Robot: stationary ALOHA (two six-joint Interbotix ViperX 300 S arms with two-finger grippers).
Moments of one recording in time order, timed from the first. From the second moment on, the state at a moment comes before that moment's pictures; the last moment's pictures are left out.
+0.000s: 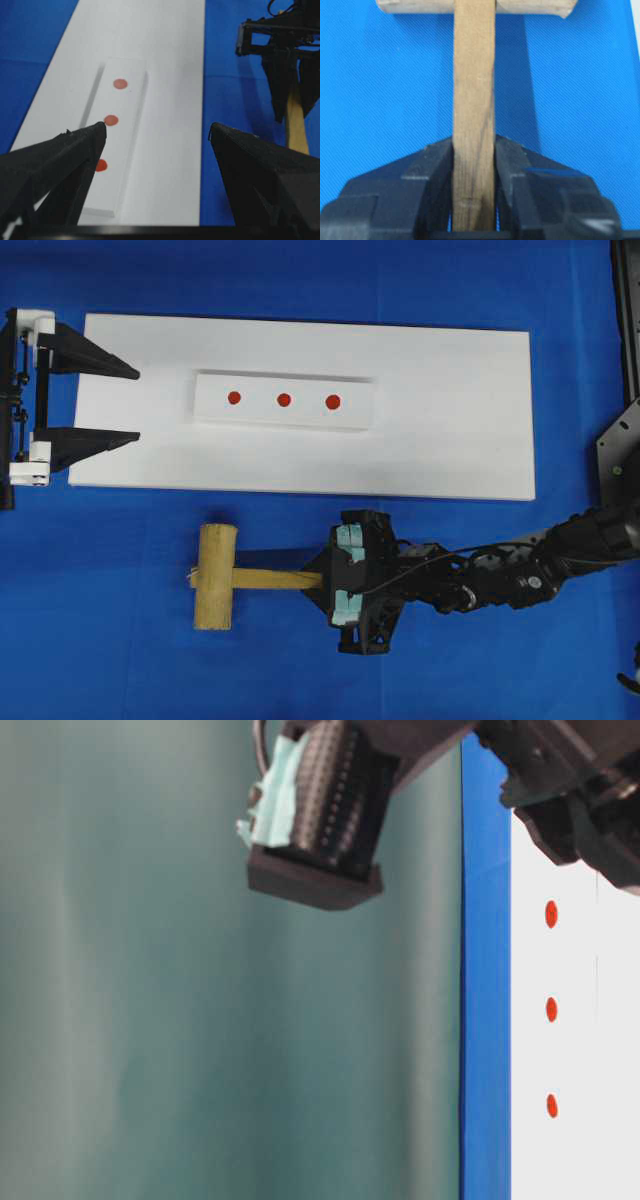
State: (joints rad) left arm 0.08 -0.80 1.16 -0.01 -0.06 -0.01; right arm 0.41 0.28 0.55 1.36 -0.35 -0.87
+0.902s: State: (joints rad) left arm 0.08 -0.80 1.16 -0.01 -0.06 -0.01; right arm 0.38 0.31 0.55 1.34 -0.28 -0.87
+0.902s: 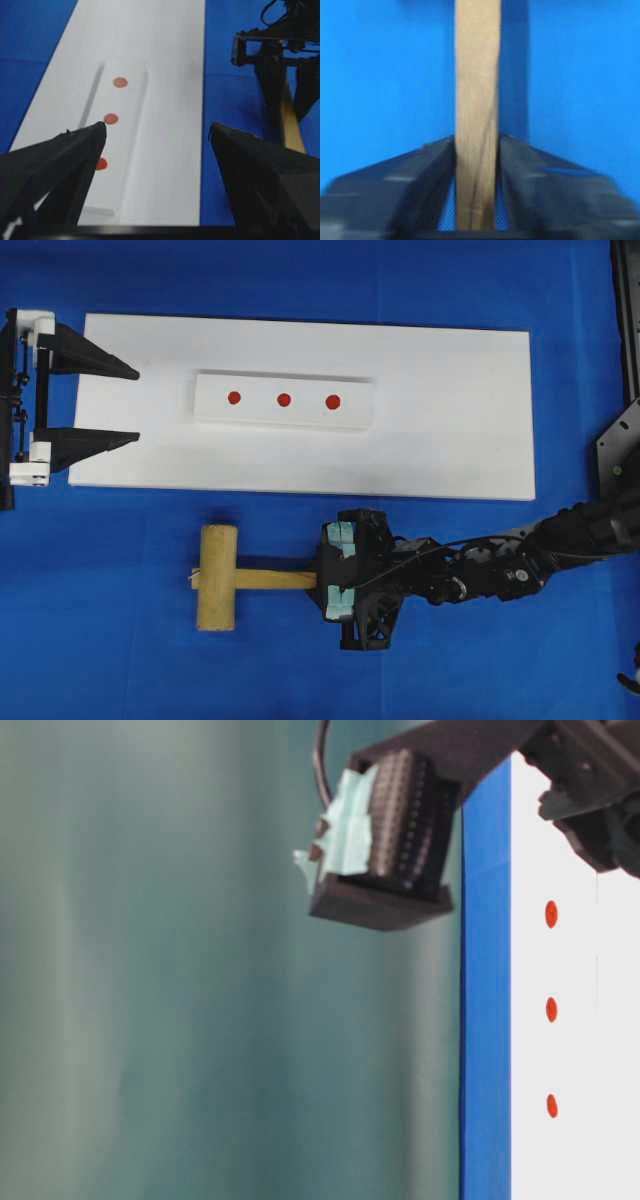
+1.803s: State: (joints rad) left arm 0.08 -0.80 1.16 -0.01 -0.06 -0.01; right arm 0.38 0.08 0.61 1.34 -0.28 -0.93
